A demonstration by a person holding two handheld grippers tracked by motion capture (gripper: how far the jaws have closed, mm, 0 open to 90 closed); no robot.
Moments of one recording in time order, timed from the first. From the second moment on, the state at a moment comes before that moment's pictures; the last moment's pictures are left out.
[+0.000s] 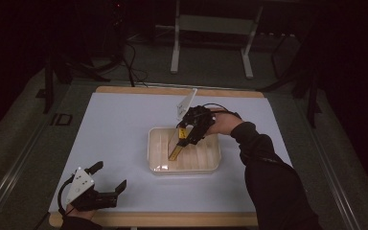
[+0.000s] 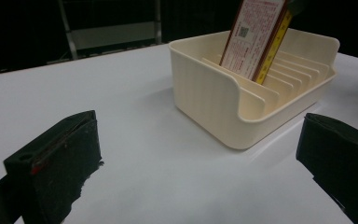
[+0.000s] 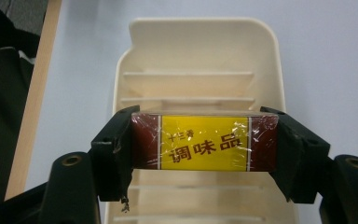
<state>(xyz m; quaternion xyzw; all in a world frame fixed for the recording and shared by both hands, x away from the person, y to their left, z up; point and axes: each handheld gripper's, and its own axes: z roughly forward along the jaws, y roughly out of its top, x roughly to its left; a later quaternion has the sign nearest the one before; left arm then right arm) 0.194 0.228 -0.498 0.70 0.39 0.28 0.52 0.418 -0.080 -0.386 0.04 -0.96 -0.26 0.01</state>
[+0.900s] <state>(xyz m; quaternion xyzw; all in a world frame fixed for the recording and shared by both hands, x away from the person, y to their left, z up) 0.193 0.228 -0.497 0.70 0.39 0.28 0.53 0.411 -0.066 -0.426 0.05 -0.94 -0.32 0.00</state>
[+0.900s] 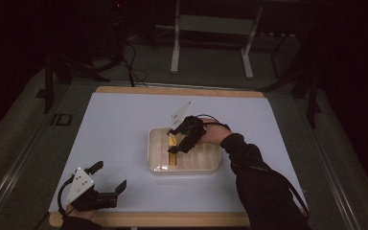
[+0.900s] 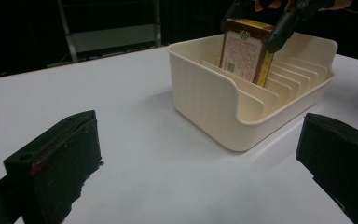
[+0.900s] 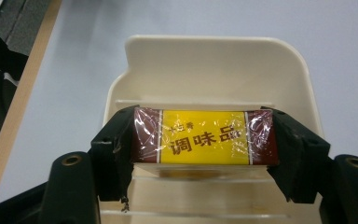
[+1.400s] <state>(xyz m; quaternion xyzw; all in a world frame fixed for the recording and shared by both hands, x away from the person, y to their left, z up) 0.194 0.227 -0.498 0.70 0.39 0.28 0.52 0.412 -0.063 -0.426 0.03 -0.95 -0.31 0.01</state>
